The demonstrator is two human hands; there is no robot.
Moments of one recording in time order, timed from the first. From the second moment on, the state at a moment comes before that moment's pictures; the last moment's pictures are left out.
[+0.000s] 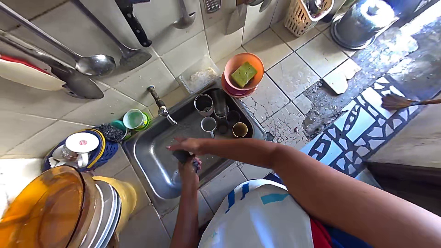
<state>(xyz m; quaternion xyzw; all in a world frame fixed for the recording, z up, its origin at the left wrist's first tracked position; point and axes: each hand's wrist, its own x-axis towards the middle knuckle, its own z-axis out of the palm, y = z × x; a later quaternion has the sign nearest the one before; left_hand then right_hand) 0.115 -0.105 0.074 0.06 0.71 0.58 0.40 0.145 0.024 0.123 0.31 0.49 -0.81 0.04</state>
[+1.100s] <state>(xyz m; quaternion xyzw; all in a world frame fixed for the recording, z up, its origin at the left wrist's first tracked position) 0.126 -0.111 -0.011 0.10 0.82 0.48 0.28 0.101 -0.019 0.041 0.23 0.83 -0.48 0.15</state>
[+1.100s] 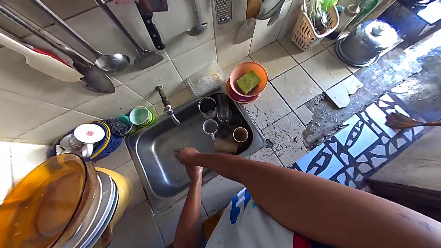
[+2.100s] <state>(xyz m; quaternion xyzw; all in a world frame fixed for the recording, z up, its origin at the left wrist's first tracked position) 0.463 0.127 0.158 0.34 0.55 0.54 0.54 0.776 0.300 0.286 0.15 0.92 -0.30 -0.19</state>
